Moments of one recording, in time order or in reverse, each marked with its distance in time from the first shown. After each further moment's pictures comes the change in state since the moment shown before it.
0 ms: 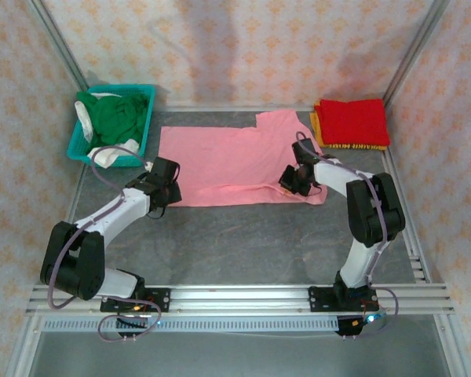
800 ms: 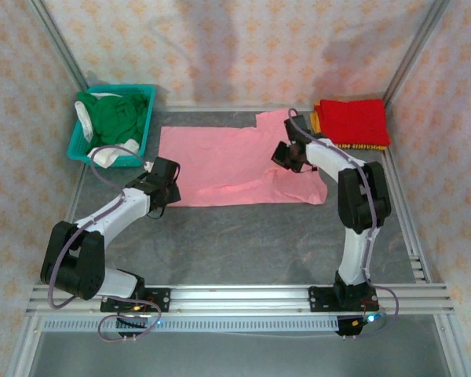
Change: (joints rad) left arm 0.000 0.001 0.000 0.000 -0.046 0.000; right arm 0.022 0.192 0.384 -0.085 0.057 -0.061
